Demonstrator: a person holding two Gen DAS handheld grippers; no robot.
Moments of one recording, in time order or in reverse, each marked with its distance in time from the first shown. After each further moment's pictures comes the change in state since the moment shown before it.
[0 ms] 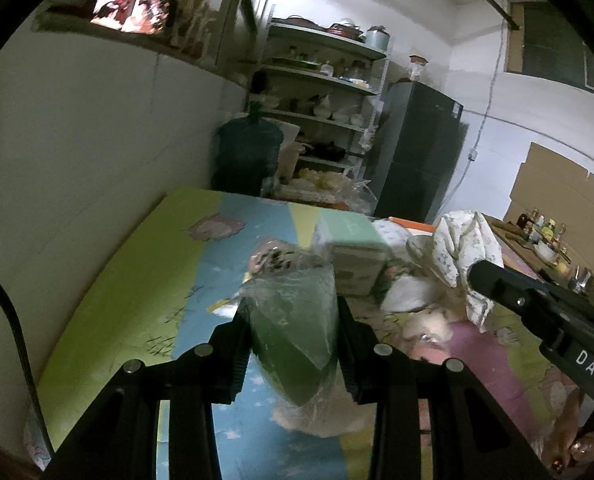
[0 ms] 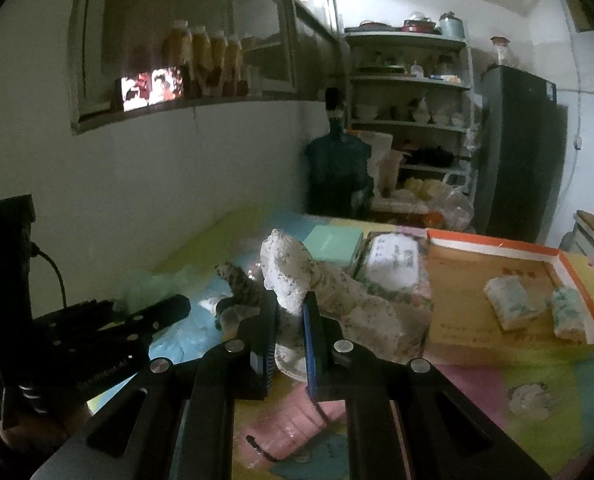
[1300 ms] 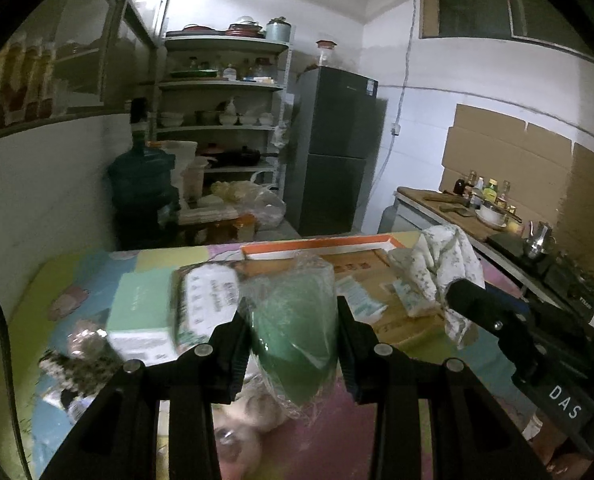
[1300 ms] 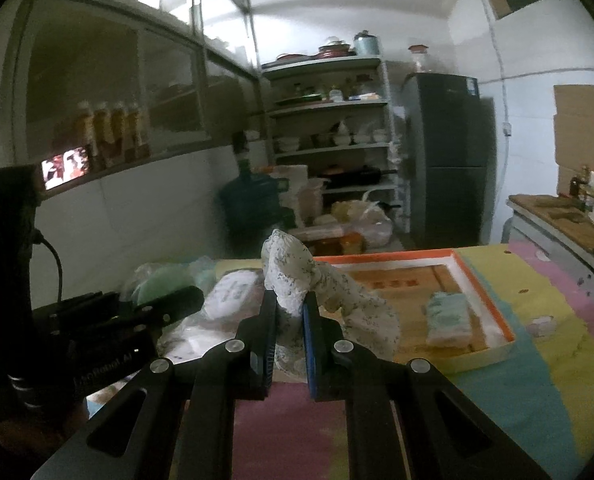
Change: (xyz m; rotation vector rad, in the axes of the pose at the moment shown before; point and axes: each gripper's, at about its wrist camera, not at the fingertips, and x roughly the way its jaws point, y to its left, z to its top) left arm 0.053 -0.187 0.045 0.214 0.003 -0.197; right arm -0.070 -0.154 -0.002 0.155 -0.127 -0.195
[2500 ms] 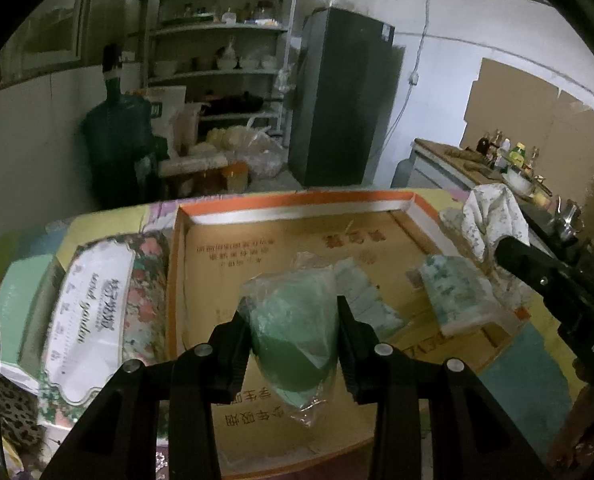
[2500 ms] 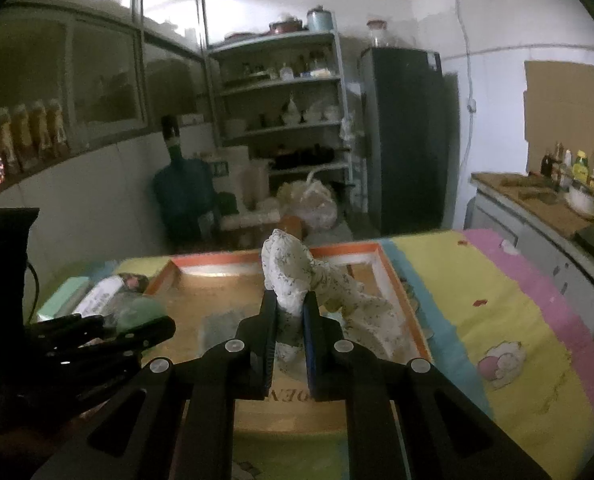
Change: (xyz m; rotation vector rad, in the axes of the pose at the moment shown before) left arm 0.153 -0.039 -0.001 -0.029 0.208 0.049; right arm 0.093 -0.124 0.008 0.043 0.109 -0.119
